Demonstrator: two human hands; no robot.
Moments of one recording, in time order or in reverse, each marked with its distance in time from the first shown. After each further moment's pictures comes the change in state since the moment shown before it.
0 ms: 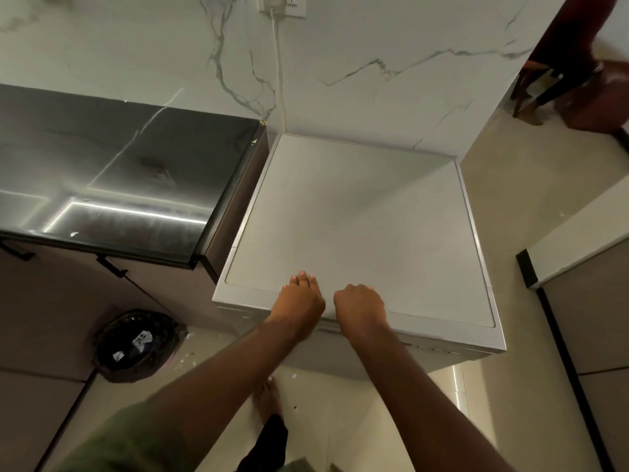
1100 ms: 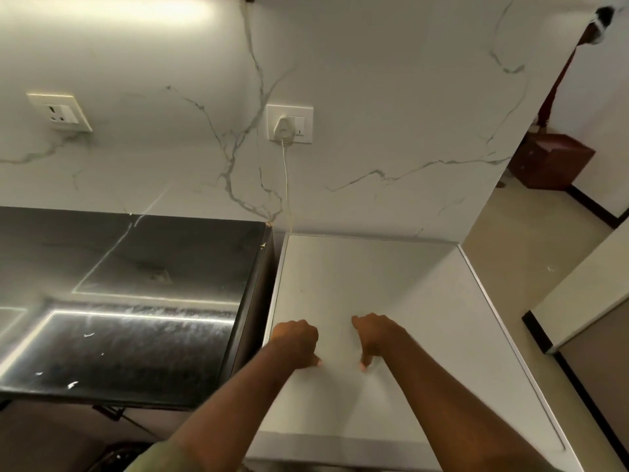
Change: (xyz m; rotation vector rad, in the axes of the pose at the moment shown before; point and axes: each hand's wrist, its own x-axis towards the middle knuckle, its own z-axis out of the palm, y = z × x) left_hand 0.096 -0.124 -0.103 -0.084 -0.094 0.071; right_hand 0.149 0.038 -0.097 0.211 -0.215 0.094
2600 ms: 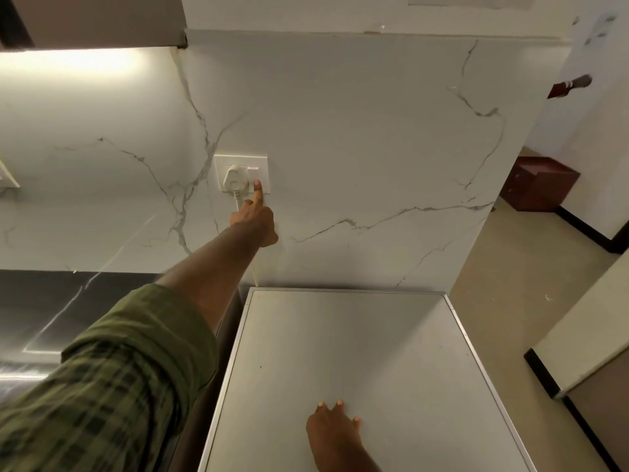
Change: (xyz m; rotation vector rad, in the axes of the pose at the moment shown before) left_hand 0.193 -0.110 -0.300 0.005 0.544 -0.261; right_hand 0.064 -0.022 0.013 -0.084 0.009 -0.114
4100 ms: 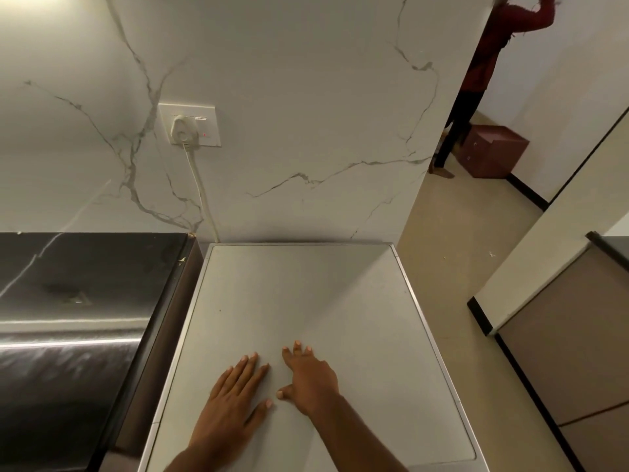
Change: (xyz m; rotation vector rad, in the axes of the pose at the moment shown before) left_hand -0.370 0.063 0.284 -0.312 -0.256 0.285; right_hand -0.056 0.043 0.046 0.418 0.138 0.032
